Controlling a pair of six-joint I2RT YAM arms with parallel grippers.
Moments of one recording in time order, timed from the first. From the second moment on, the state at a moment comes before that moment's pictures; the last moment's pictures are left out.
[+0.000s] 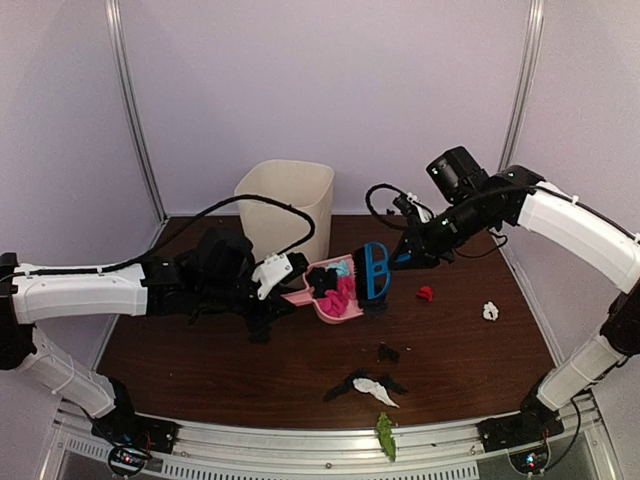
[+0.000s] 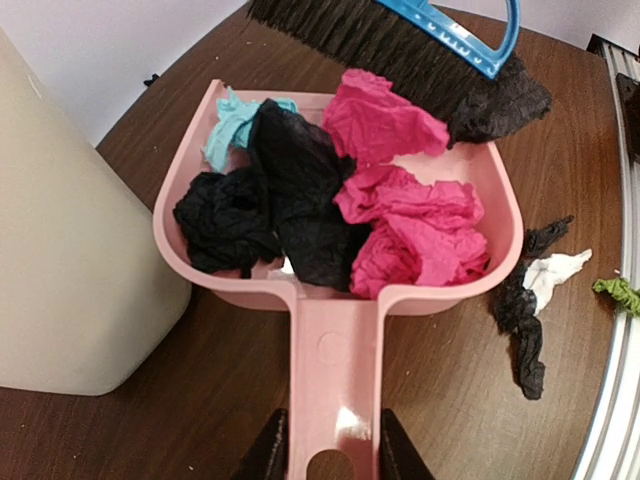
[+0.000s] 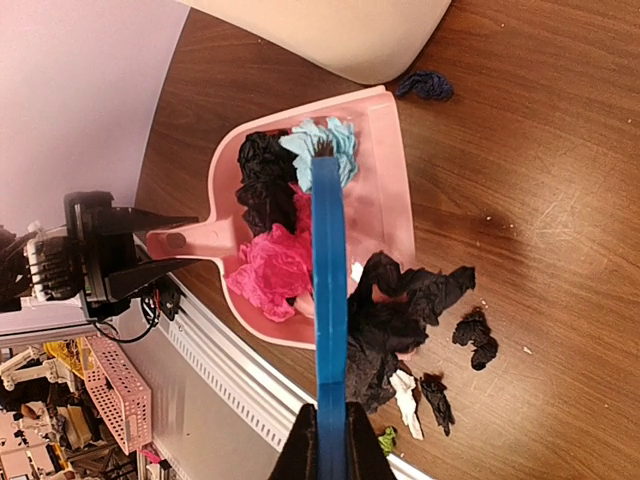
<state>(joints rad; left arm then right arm) -0.95 1.36 0.93 -0.24 0.05 0.19 0.64 1.50 1.50 -0.96 -0.43 0.51</state>
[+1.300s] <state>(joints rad) -0.96 1.41 1.23 -0.29 -0.05 0.12 0.33 1.25 1.54 -1.00 -0.36 0.55</state>
